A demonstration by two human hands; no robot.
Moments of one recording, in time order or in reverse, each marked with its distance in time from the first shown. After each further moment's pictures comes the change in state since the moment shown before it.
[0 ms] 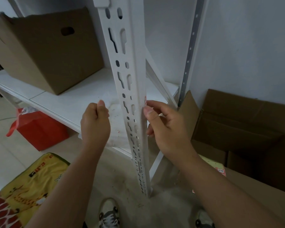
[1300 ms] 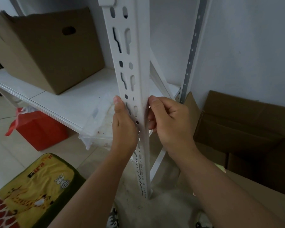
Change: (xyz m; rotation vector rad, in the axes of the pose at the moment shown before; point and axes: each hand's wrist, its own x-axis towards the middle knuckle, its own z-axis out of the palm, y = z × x) left_hand -0.043 0.049 0.031 -0.505 -0.246 -0.168; right_hand 0.012 -0.015 0.007 0.037 0.142 -0.097
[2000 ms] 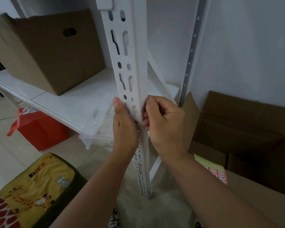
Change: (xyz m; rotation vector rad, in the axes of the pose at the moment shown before) left_hand -0.001 -0.007 0.004 -0.080 0.027 0.053; right_hand -0.006 -0.002 0.015 -0.008 0.145 -0.049
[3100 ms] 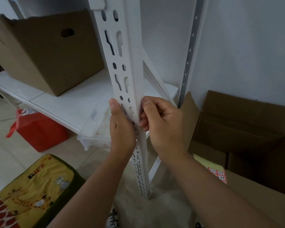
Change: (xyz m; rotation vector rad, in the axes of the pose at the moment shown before) left_hand 0.000 -0.003 0.000 -0.001 0.005 0.036; right_hand 0.001 -0.003 -0.007 0.128 -0.090 0.113
